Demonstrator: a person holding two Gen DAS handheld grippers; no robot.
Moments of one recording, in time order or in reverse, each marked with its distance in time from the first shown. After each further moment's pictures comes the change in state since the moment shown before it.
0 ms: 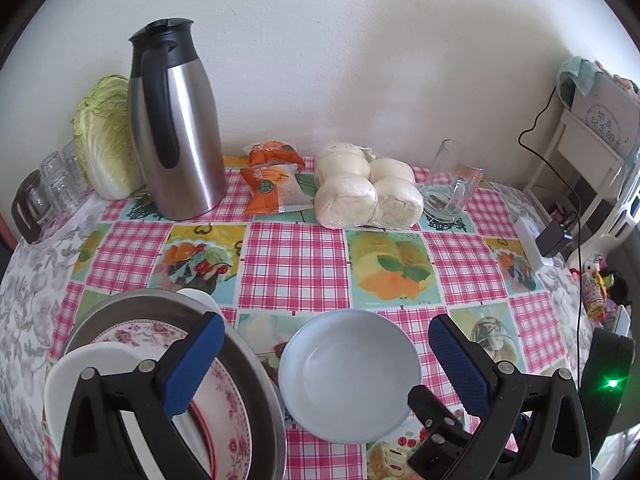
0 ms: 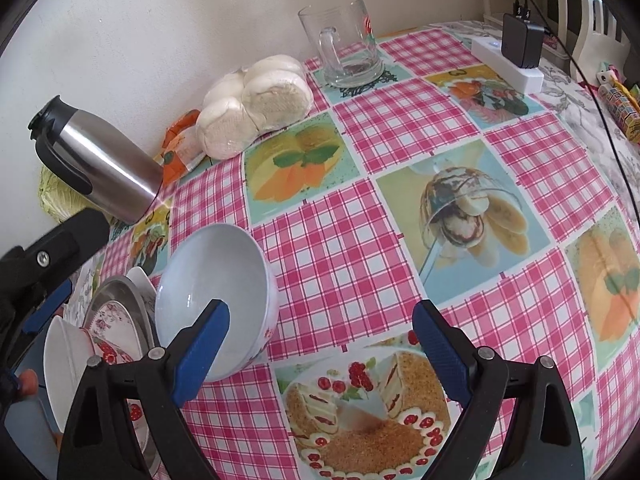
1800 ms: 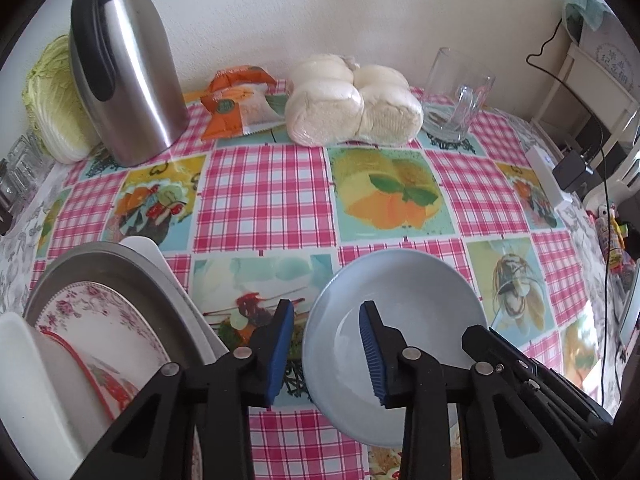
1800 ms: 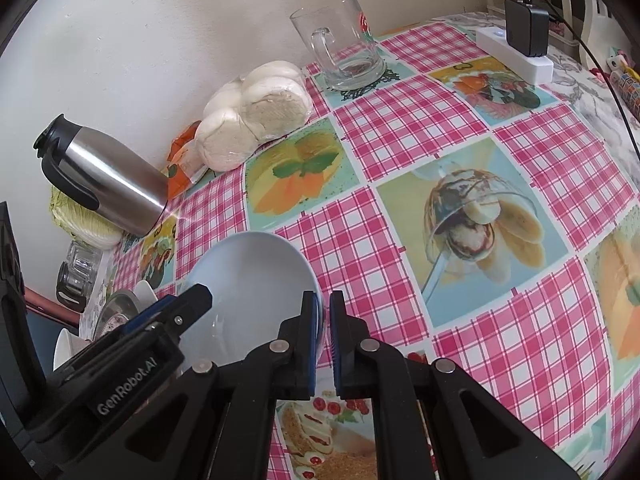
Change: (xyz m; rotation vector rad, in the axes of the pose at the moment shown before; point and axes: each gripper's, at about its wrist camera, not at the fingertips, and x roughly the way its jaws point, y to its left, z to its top) left arm 0.067 -0.019 -0.031 0.069 0.224 -0.002; right arm 0.012 -0.022 0.008 0.024 -0.028 0.091
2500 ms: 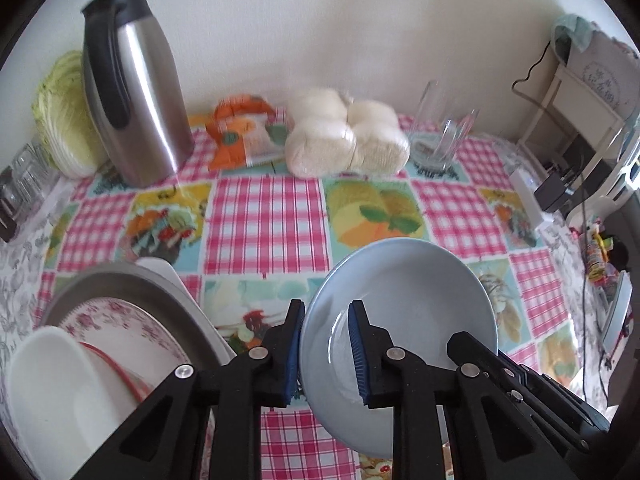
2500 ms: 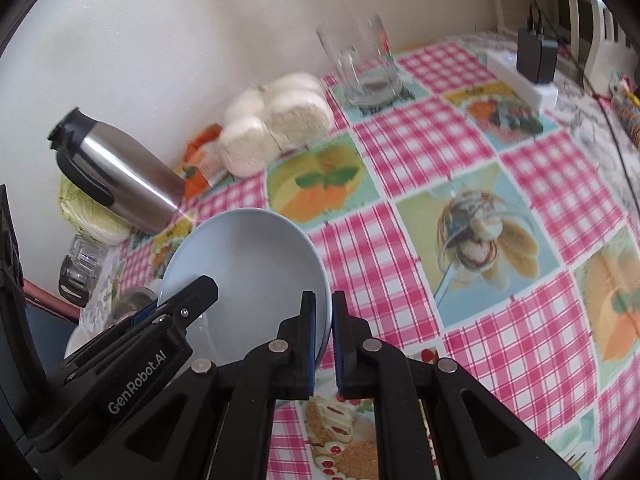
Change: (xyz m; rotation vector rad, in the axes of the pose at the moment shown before) left arm -0.043 0.004 0.010 -0.009 -0.088 -0.033; right arm -0.025 0.030 0.003 -0.052 -0.043 -0.011
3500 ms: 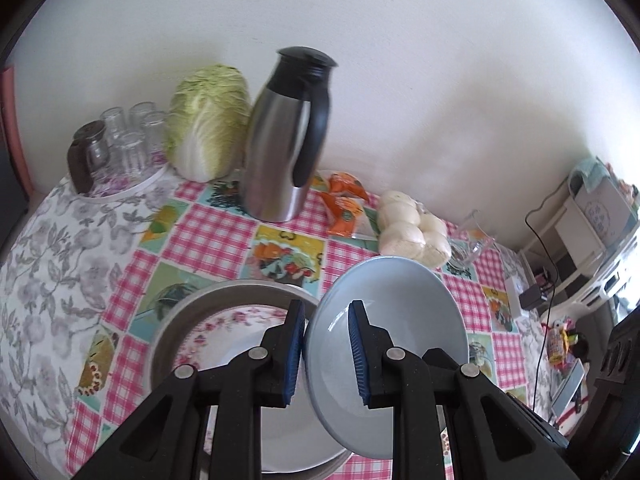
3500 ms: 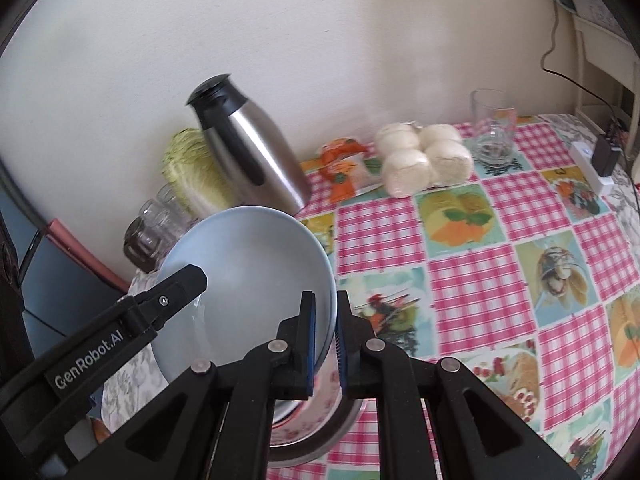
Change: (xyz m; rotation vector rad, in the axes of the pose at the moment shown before) left arm -0.136 0.145 -0.016 -0.299 -0.185 -0.028; right arm -0.055 0.152 -0.036 -0.225 -0.059 0.132
